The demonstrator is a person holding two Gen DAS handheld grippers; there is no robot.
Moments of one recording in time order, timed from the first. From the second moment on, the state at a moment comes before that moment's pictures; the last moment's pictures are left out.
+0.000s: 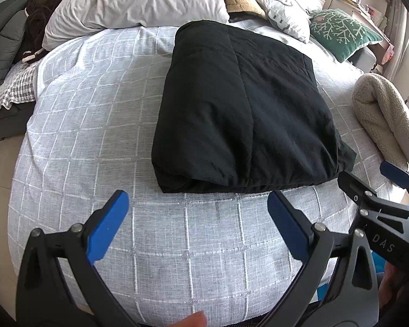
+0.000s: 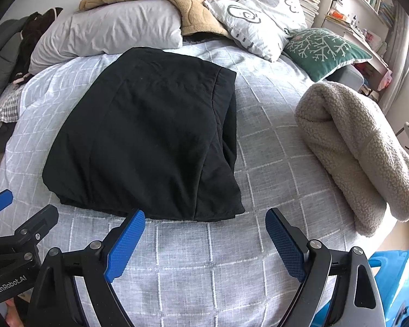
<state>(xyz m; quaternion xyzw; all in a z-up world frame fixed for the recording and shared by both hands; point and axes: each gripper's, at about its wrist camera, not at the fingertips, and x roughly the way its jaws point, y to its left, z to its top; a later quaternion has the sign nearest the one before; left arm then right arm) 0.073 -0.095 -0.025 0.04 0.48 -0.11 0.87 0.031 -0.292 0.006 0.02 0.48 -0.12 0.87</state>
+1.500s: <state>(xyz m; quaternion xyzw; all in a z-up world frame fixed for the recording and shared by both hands) 0.073 -0.092 -0.025 0.04 0.49 -0.11 0.87 0.029 -0.292 0.000 0.02 0.49 -0.11 0.86</state>
